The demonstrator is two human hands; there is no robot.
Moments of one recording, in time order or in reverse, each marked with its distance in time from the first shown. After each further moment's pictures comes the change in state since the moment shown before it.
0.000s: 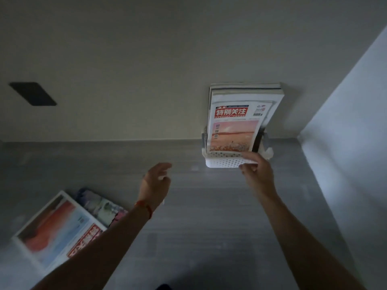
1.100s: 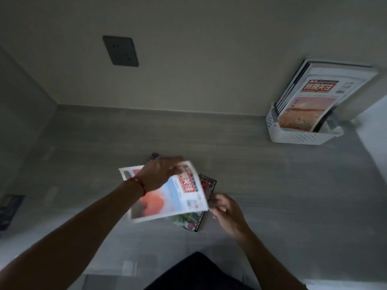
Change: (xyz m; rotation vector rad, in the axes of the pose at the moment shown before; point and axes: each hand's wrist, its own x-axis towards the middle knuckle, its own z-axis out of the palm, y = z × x) left_hand 0.002 -0.175 -0.239 0.430 -0.297 0.577; right_hand -0.262 -0.034 0.279 -0.052 -0.416 0.348
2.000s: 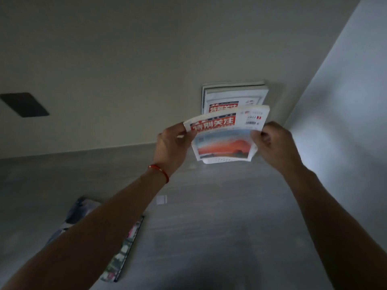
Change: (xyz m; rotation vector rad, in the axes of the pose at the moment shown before) left_hand 0.232 0.286 0.051 -0.610 0.365 -0.152; right_hand 0.061 -0.101 -0.413 -0.509 0.639 -0.631
